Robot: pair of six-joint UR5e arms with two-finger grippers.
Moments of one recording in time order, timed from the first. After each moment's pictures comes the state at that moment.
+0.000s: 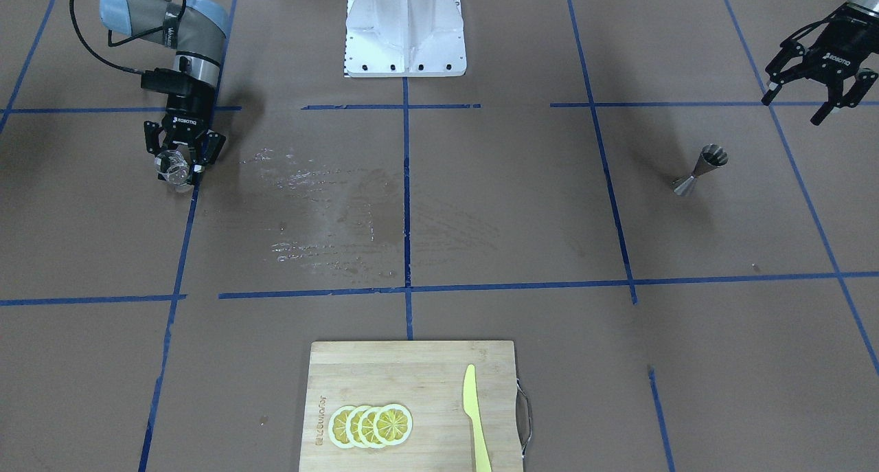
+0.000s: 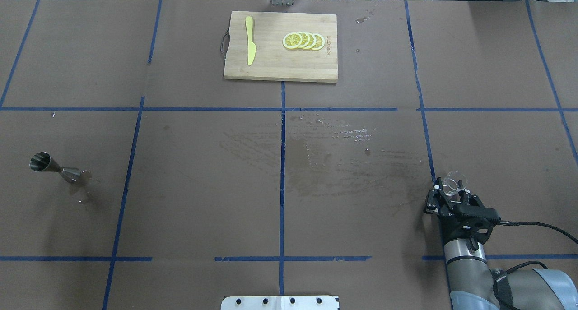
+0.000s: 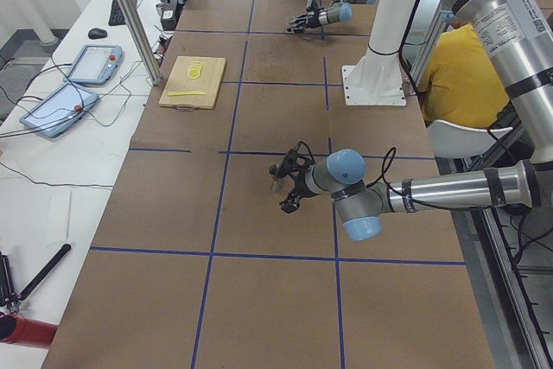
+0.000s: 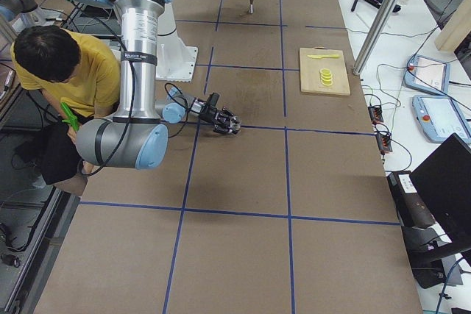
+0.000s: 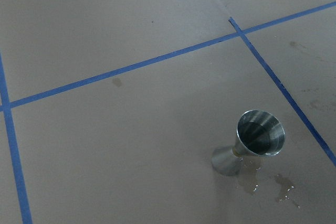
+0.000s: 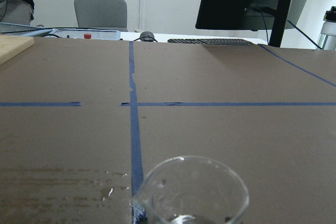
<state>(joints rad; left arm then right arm) -1.05 -1.07 -1.79 -2.92 -2.07 -0.63 0.02 -1.70 1.83 -1.38 0.47 1.96</state>
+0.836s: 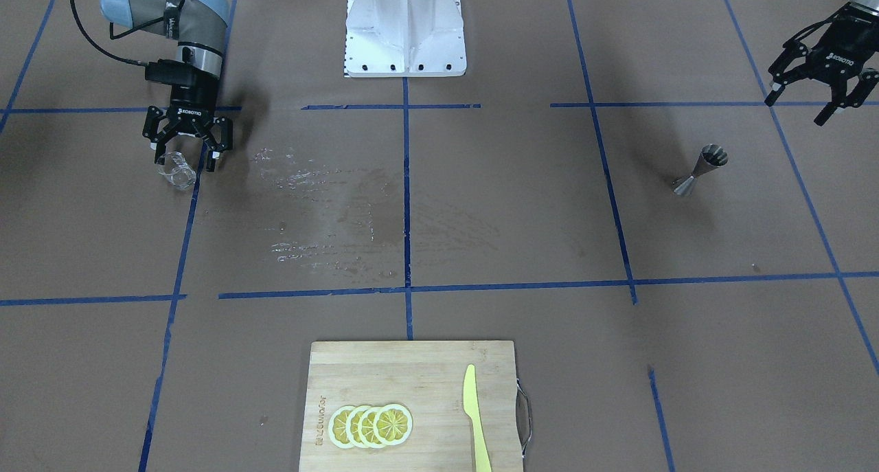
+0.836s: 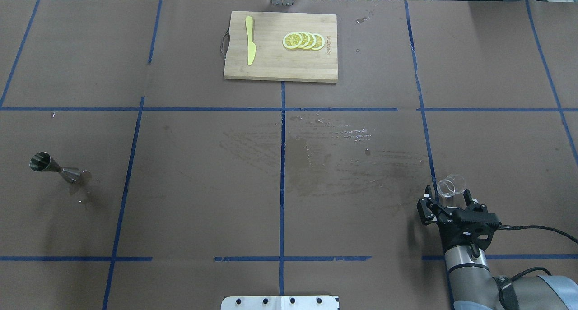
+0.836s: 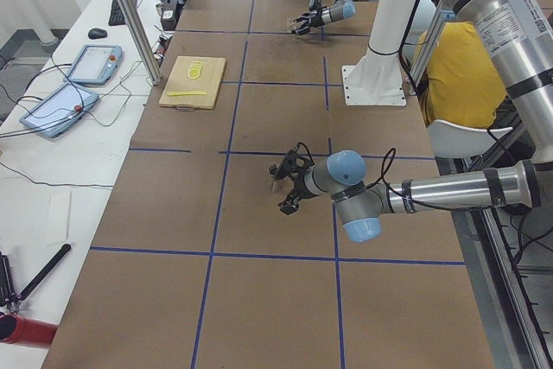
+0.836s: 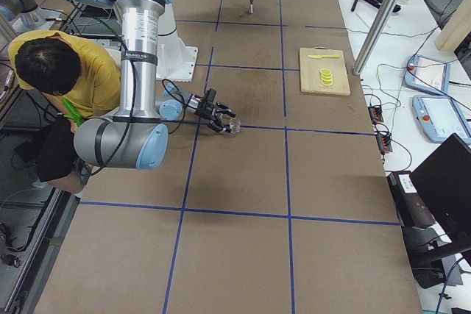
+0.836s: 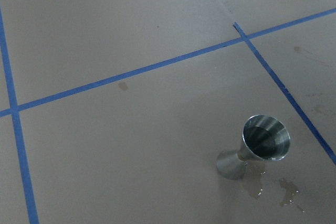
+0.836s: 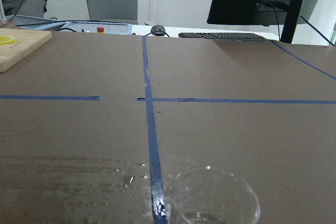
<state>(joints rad) -1.06 -1.08 -1.79 -2.92 -2.07 -0.63 -0.03 -1.75 1.92 -1.37 0.48 1.90</state>
